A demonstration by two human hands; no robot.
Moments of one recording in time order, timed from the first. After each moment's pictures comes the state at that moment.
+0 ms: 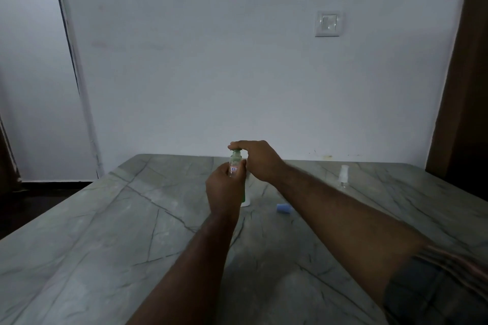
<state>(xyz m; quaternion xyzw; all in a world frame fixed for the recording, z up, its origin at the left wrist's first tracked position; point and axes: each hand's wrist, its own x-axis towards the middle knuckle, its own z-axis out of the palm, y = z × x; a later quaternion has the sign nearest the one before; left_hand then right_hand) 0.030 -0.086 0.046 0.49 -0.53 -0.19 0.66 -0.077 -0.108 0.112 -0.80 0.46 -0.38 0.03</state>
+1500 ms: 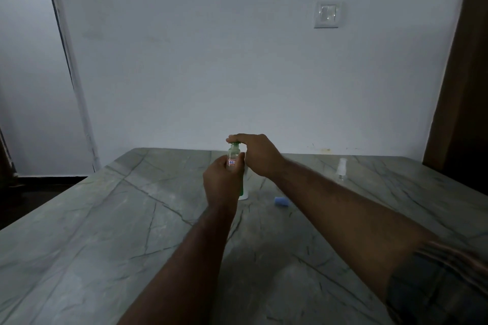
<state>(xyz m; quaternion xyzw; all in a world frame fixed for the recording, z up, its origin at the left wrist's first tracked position) 0.031 -0.089 0.045 0.50 -0.54 -0.18 0.66 -0.077 -0.104 0.109 -0.79 0.47 -0.39 0.04</state>
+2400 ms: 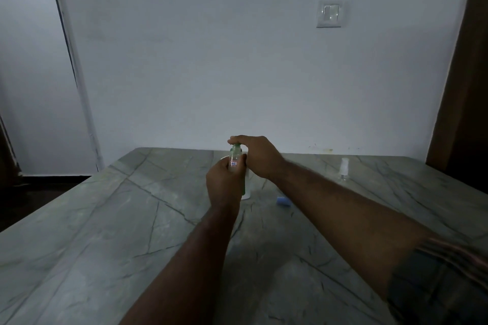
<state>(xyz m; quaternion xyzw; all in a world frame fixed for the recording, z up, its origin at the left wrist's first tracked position) 0.030 -0.086 0.044 0.50 -0.54 -0.19 0.65 -0.074 -0.103 0.107 -0.79 0.47 -0.39 0.06</state>
